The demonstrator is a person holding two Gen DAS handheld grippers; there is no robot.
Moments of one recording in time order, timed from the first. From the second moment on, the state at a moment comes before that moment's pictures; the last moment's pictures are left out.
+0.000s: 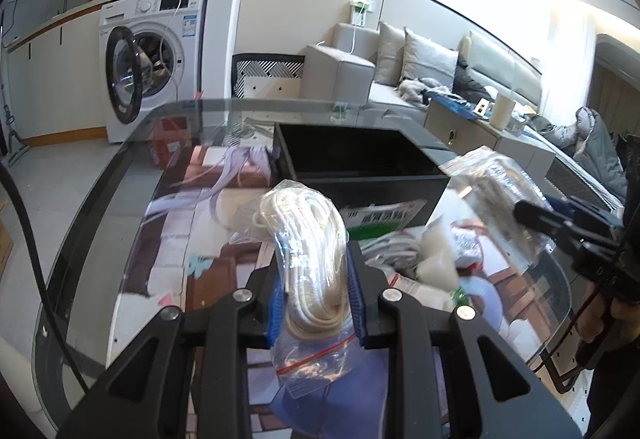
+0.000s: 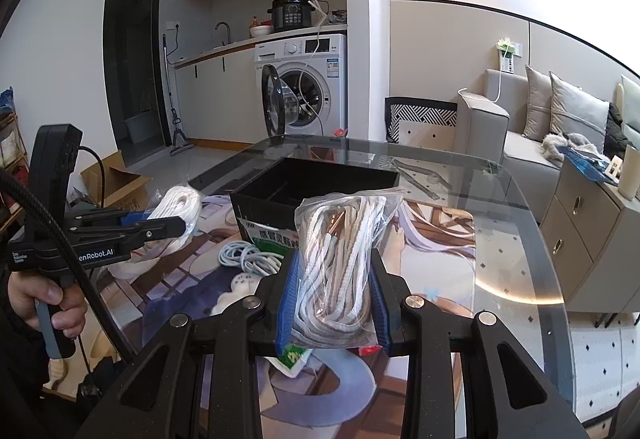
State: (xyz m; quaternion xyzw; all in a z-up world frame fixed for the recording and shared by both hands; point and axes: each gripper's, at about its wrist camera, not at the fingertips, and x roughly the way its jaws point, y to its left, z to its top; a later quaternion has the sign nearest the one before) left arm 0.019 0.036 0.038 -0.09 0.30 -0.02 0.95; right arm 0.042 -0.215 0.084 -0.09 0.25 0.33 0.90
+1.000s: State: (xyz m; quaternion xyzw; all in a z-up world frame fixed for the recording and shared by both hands) left arm 0.113 0.027 0.065 -0.08 0.29 -0.06 0.95; right arm 0.144 -0.168 0.093 -0.04 0.33 0.34 0.88
